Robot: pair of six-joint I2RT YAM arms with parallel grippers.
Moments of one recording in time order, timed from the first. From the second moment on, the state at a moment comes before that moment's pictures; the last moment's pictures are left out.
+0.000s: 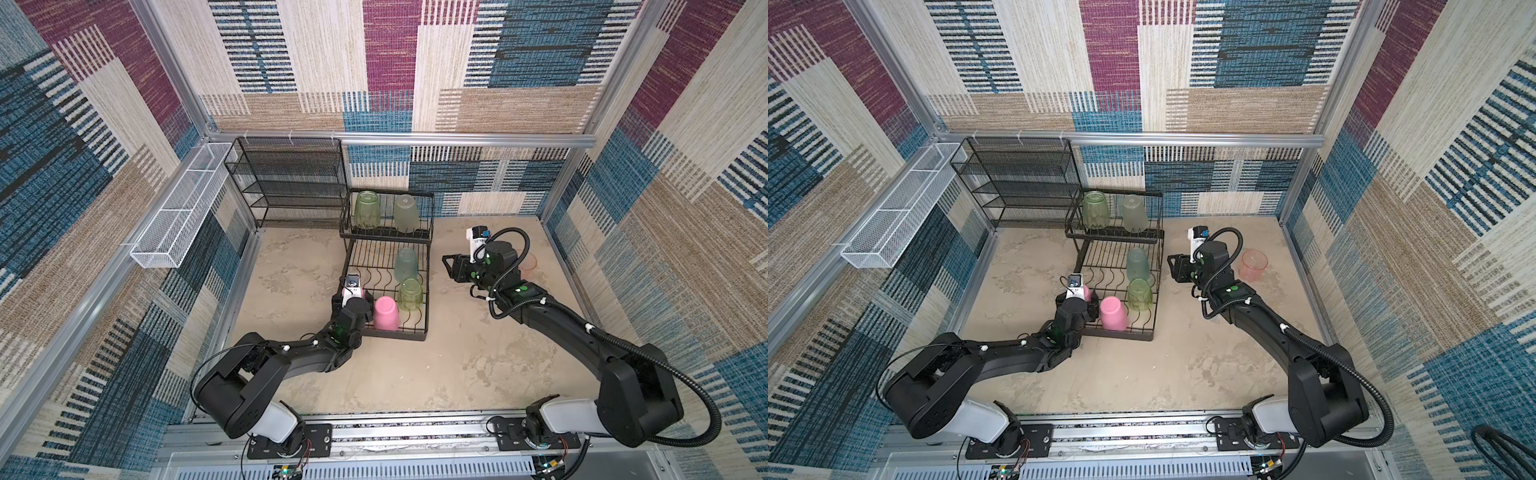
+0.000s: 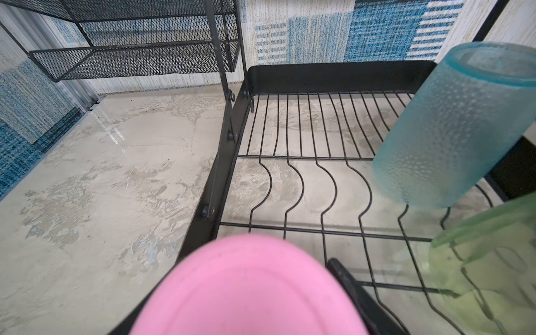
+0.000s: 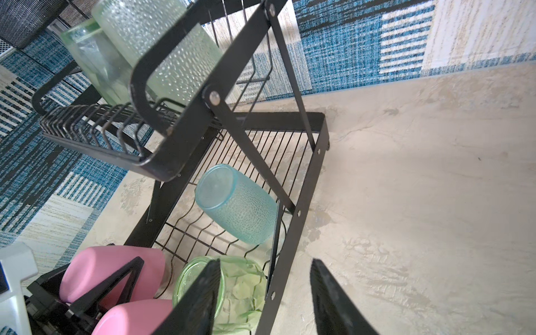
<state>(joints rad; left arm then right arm) -0.66 1.51 0.50 0.58 -0.65 -0.20 0.37 1.37 0.92 0.02 -0.16 0.39</state>
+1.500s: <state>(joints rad) -0.65 1.55 0.53 0.58 -0.70 -0.21 0.36 1.38 0.90 0.06 -0.18 0.39</state>
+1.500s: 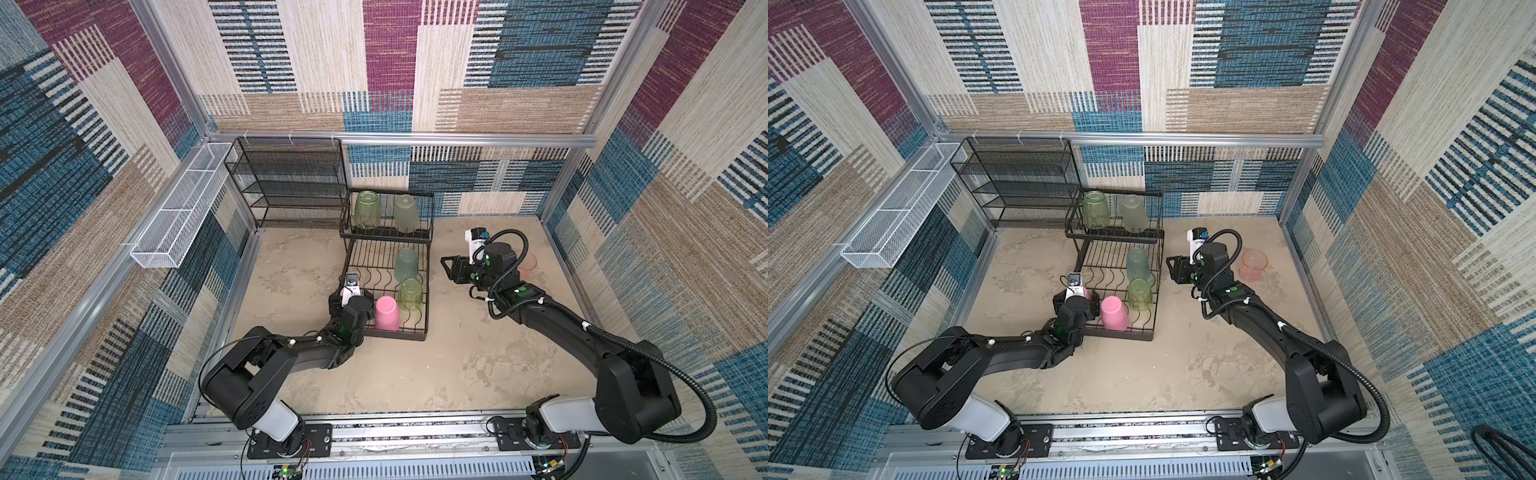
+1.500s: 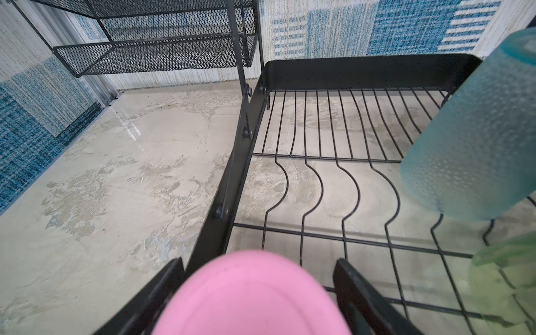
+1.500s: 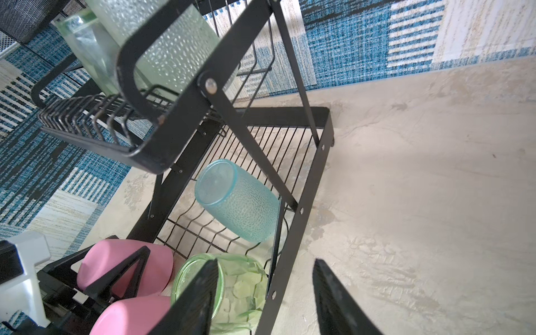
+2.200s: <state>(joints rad) -0.65 1.44 0.54 0.51 -0.71 -0.24 0.36 1.38 0.92 0.04 -0.16 0.39</state>
